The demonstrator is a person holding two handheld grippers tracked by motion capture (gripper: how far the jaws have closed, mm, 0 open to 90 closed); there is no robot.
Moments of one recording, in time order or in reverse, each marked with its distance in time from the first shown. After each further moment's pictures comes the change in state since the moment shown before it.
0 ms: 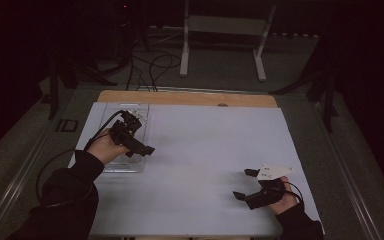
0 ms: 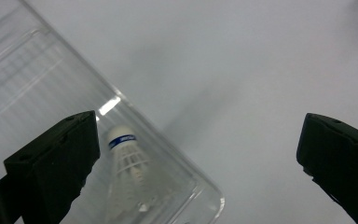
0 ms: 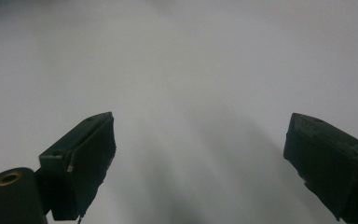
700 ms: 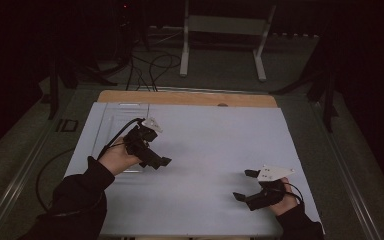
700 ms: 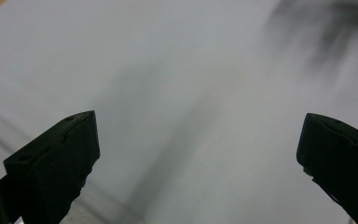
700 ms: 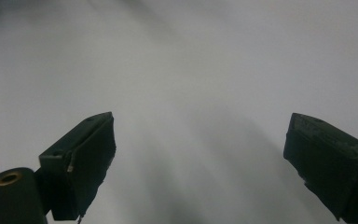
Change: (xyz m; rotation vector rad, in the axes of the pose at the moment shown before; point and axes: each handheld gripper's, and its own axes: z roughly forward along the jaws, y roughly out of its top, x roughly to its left) left arm -0.051 0.009 0.000 -0.109 -0.109 0.157; right arm 0.003 -0.001 -0.001 -0.004 -0.001 0.000
